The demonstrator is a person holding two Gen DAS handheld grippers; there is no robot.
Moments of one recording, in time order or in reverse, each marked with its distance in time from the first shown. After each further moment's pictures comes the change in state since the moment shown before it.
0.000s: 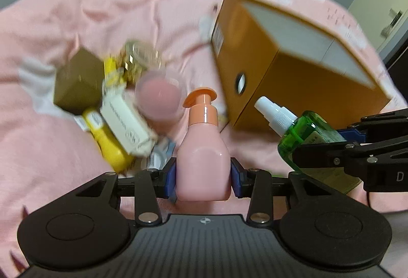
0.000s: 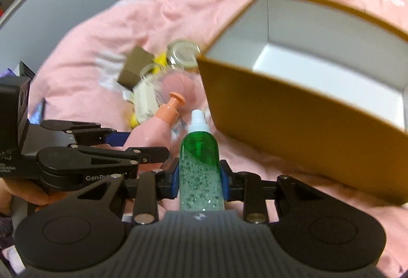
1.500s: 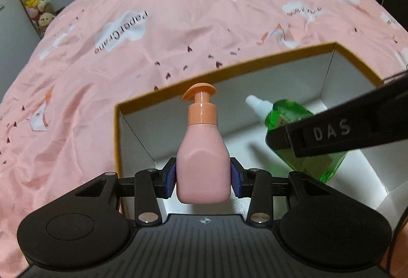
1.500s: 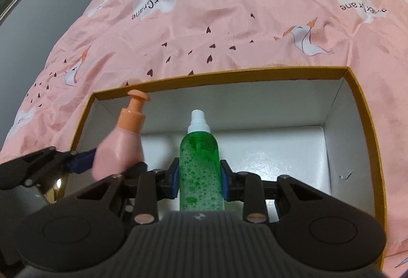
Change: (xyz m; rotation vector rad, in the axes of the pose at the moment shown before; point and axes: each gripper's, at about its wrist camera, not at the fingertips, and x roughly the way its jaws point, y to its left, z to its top) left arm 0.123 -0.140 0.150 0.409 0.038 0.159; right arm 0.021 -0.178 0.125 0.418 -0.033 -0.201
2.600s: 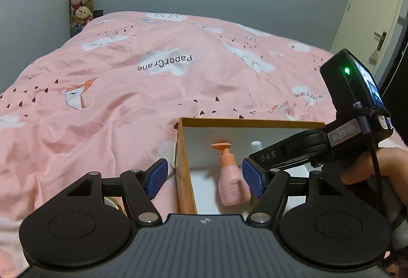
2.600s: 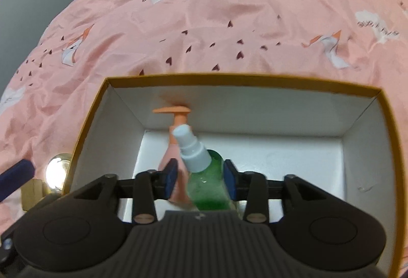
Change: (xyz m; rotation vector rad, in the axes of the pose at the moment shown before) left arm -0.090 0.069 -0.055 -0.338 -0.301 -0.097; right arm 0.026 0.052 0.006 -0.108 0.016 -0.100
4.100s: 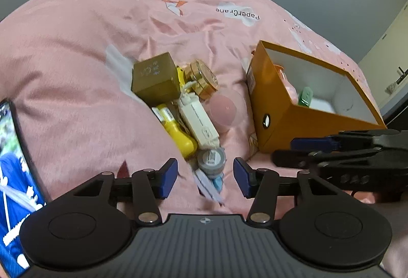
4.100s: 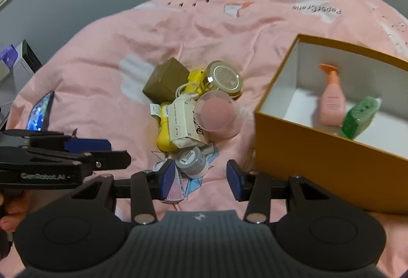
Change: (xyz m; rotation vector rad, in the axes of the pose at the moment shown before) left arm -0.116 0.122 -0.142 -0.299 0.137 0.019; right arm -0.069 0.144 -0.191 -0.461 -0.103 0.234
